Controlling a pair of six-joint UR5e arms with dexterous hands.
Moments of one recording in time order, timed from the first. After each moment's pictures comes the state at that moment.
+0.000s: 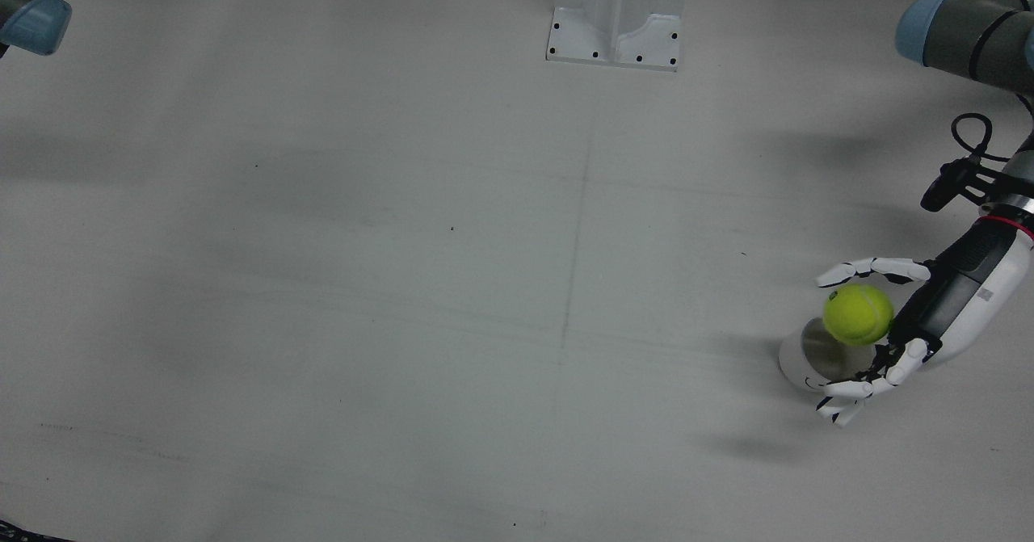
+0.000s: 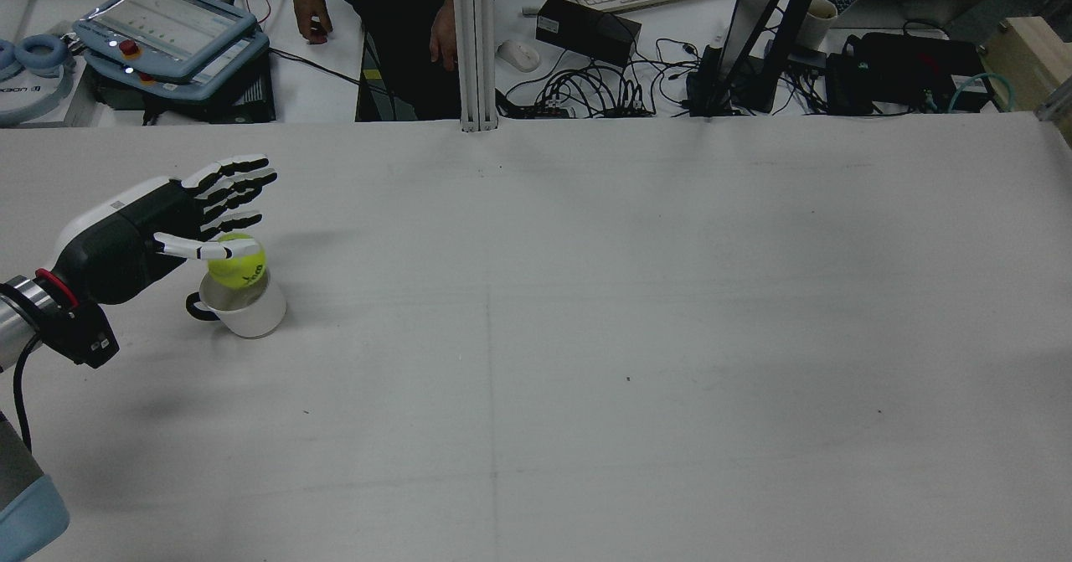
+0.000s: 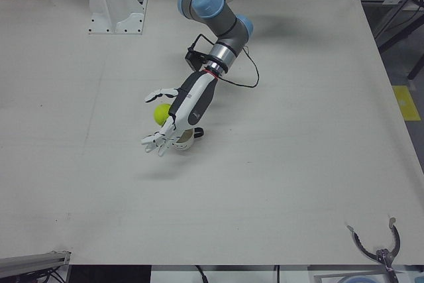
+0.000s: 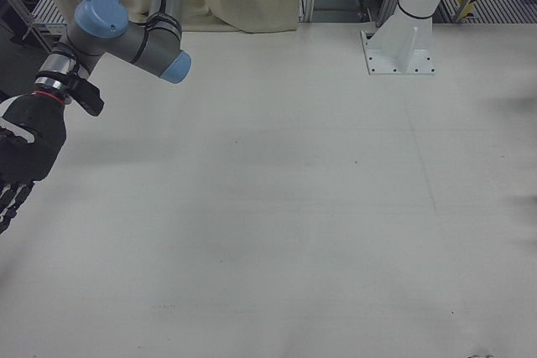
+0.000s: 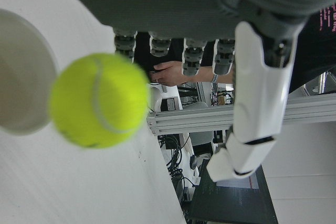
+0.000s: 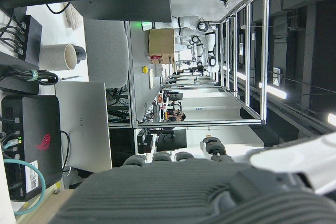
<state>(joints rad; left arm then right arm) -0.77 -1.77 -1.92 0.37 1.34 0.29 1.50 -1.45 1.48 -3.32 -1.41 0.08</state>
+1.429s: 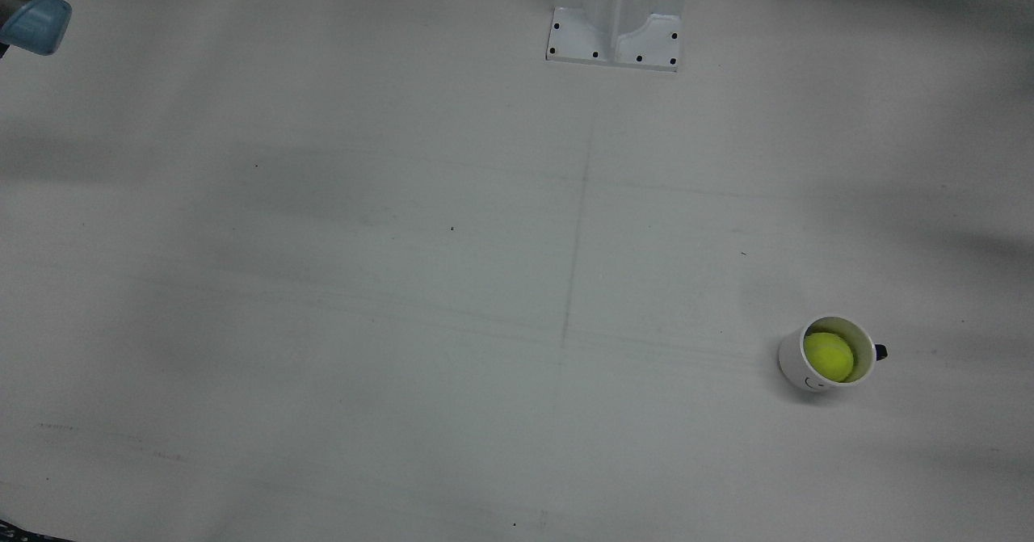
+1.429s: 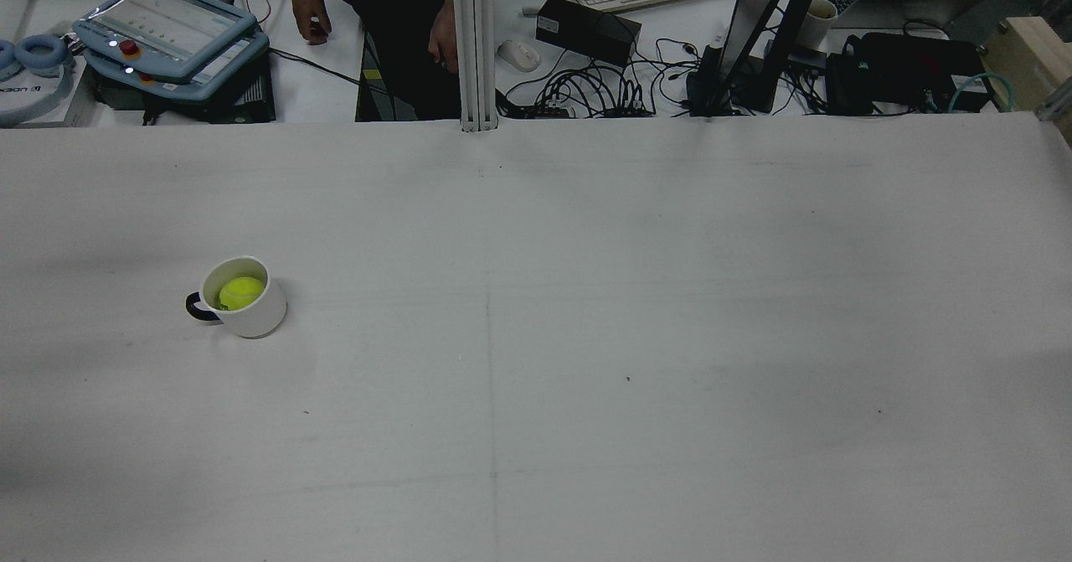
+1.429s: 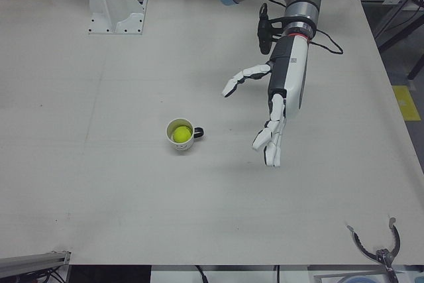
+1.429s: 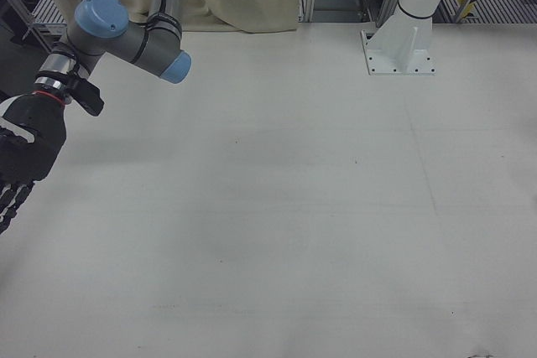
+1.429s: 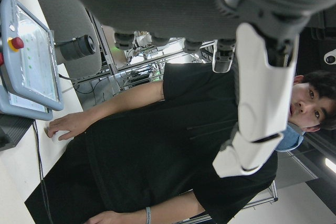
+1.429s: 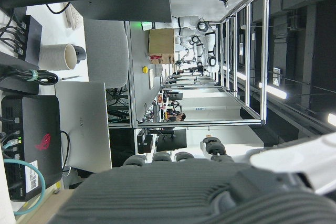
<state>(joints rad) -1.23 -1.69 -2.02 0.41 1.44 0.33 1.50 -1.45 1.48 -3.32 -1.41 0.08</state>
